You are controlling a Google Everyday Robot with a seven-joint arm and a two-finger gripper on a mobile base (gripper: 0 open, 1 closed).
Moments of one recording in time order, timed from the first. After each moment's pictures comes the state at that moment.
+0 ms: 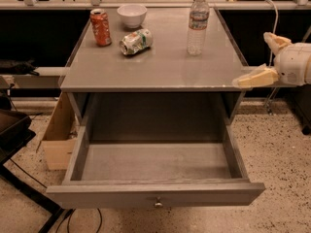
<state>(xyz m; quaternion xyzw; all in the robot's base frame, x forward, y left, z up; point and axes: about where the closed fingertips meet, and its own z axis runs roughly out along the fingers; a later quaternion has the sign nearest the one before) 0.636 -0.263 0.908 -0.43 0.68 0.09 0.58</state>
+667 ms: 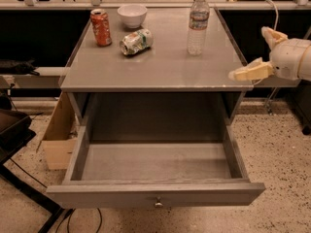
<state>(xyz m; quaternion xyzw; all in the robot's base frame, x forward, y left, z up) 0.664 -0.263 0.913 -0.41 0.67 0.09 0.61</state>
